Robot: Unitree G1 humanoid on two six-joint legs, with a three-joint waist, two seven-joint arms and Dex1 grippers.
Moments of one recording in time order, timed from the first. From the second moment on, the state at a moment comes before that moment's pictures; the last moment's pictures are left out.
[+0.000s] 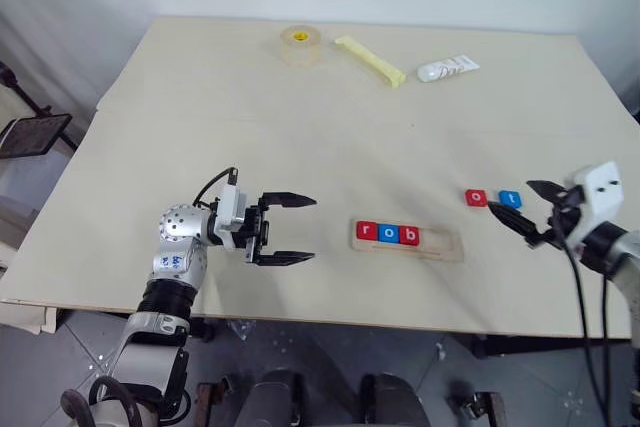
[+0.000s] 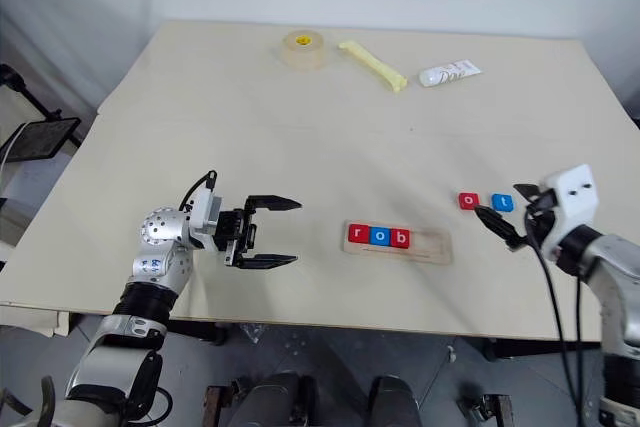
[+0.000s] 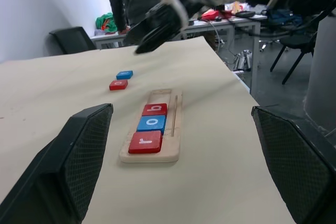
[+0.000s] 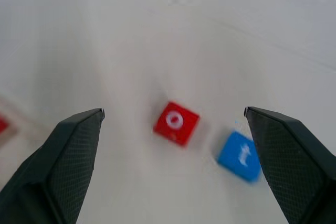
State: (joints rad) left arm -0.59 0.37 -0.02 0.50 -0.46 -0.29 -1.50; right arm -0.21 -0.72 -0.37 -0.04 0.37 0.51 0.70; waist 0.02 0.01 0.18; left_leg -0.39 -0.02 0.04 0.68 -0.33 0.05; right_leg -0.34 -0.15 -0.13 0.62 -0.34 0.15
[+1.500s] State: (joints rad) left arm -0.52 0.39 0.00 0.43 -0.47 -0.26 -1.50; right arm -0.10 -0.50 -0.37 -0.35 0.41 0.71 0.37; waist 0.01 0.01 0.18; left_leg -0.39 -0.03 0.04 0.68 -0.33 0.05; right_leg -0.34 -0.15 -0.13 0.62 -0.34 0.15
